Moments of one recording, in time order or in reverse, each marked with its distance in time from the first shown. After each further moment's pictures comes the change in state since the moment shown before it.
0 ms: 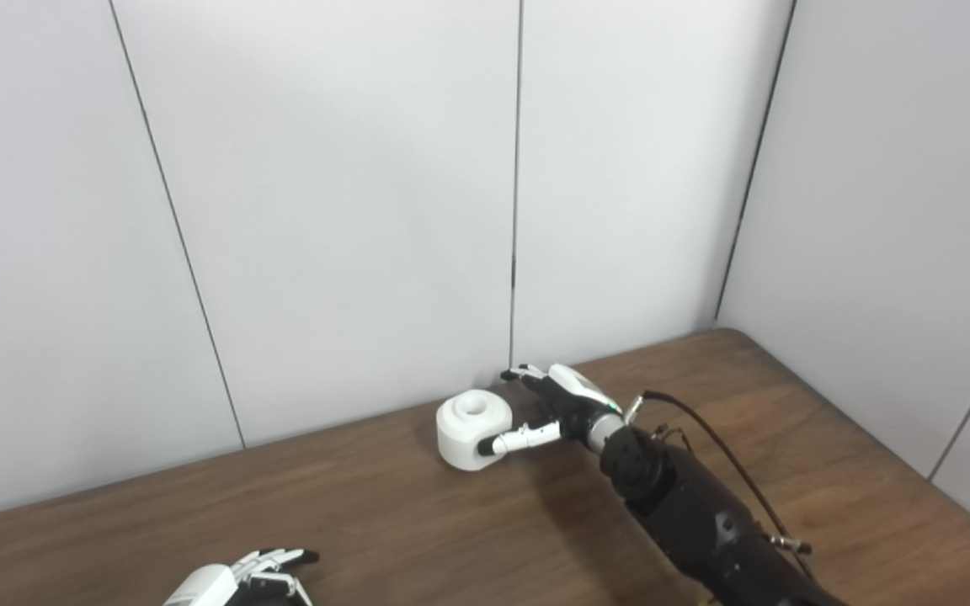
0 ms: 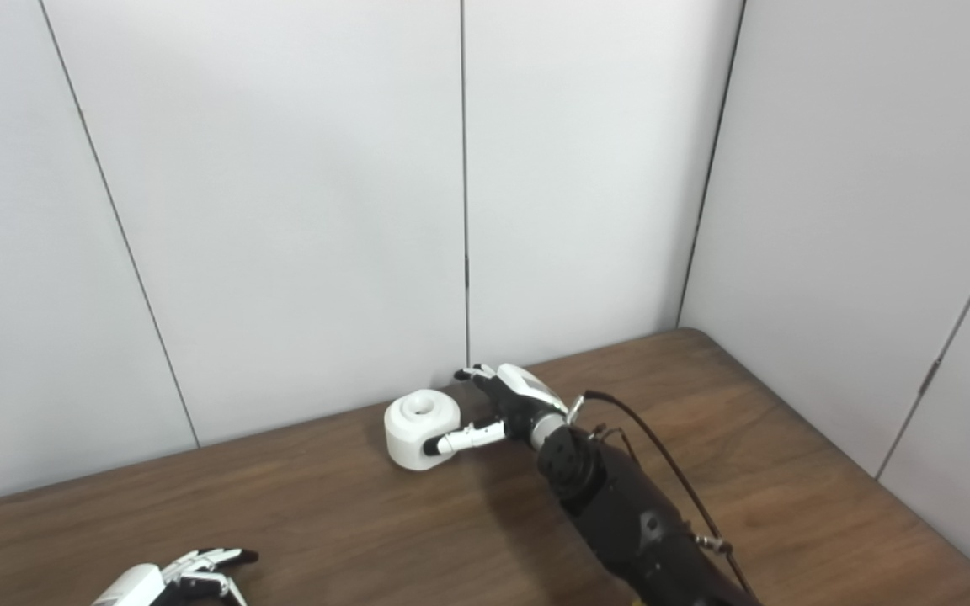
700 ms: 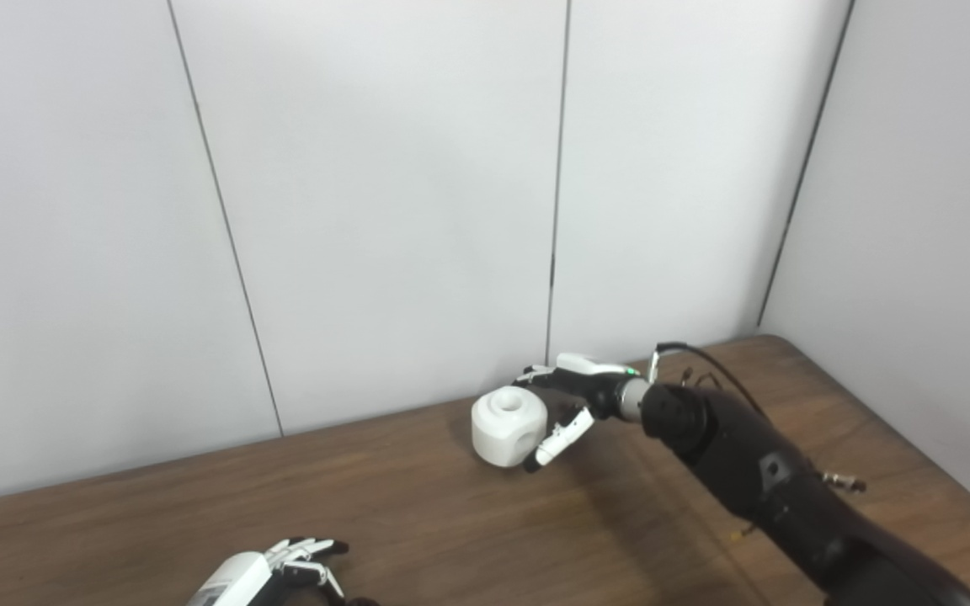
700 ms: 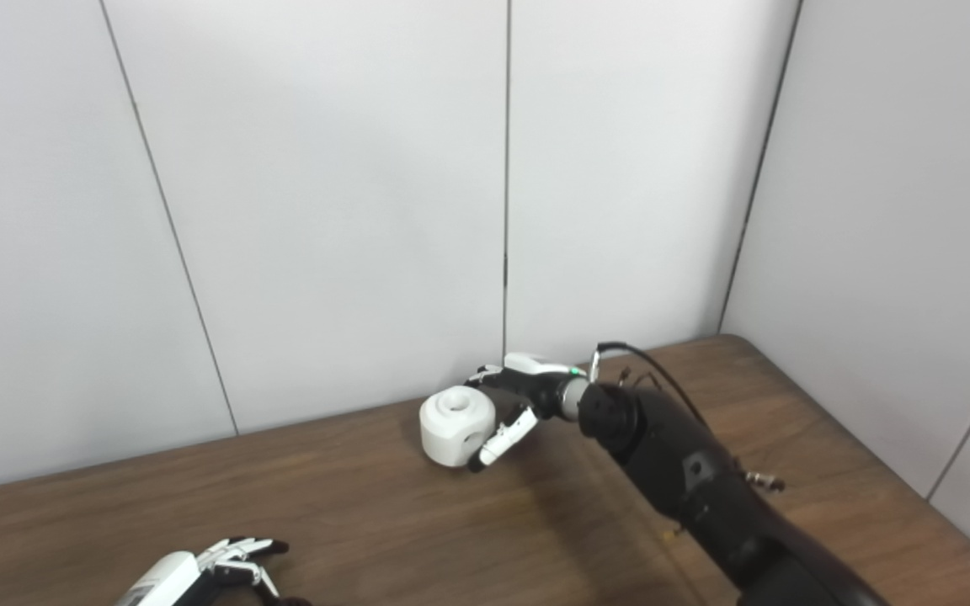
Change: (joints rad) left arm 0.023 0.000 -0.001 -0.046 0.006 0.052 0.001; right arm -0.148 -0.119 0.159 0.043 -0.068 -0.159 0.296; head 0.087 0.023
